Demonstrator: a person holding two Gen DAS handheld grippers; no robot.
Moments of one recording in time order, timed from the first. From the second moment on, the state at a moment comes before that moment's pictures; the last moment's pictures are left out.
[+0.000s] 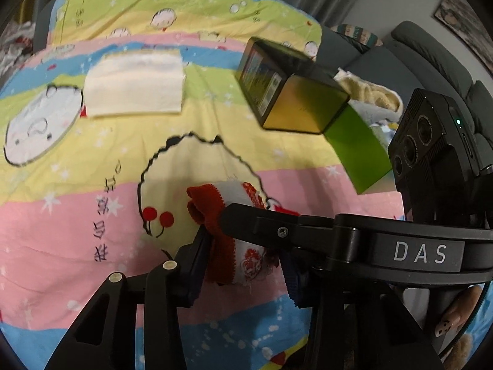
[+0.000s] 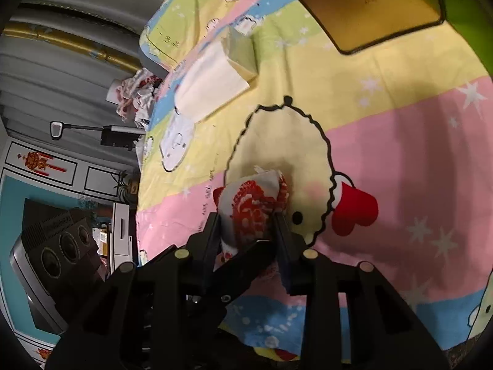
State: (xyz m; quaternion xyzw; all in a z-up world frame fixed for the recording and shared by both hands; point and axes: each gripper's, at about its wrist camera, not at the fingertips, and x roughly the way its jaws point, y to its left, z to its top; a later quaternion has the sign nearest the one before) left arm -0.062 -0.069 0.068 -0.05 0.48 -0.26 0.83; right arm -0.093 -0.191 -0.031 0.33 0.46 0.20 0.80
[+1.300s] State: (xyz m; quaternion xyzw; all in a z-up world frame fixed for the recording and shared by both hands) left arm -0.055 -0.292 0.165 0.05 0.33 -0.49 0.81; right arm -0.167 -0.386 0.076 0.35 0.24 -0.01 0.90
